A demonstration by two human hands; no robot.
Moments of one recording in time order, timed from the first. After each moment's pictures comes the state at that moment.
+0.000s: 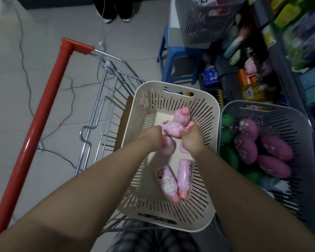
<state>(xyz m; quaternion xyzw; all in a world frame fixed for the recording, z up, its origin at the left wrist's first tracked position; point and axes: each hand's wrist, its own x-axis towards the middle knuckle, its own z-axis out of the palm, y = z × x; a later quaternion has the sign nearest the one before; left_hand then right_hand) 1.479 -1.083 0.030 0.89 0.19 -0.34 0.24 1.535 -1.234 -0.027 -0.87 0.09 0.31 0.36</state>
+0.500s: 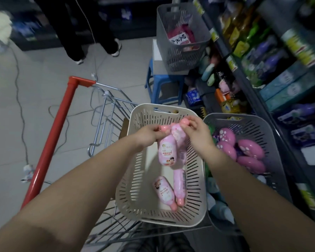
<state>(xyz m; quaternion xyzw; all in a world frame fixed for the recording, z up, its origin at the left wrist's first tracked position) 1.490 -1.066 0.103 0.69 0.21 -0.26 0.64 1.542 -1.246 0.121 -0.78 0.04 0.25 0.57</state>
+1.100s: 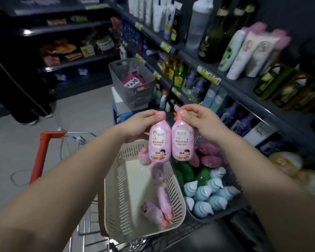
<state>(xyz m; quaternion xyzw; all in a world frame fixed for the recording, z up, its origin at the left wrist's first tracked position) 1.532 -1.093 0.261 0.71 0.00 -0.25 0.66 1.531 -1.314 0.297 -0.77 -0.07 0.15 0.61</state>
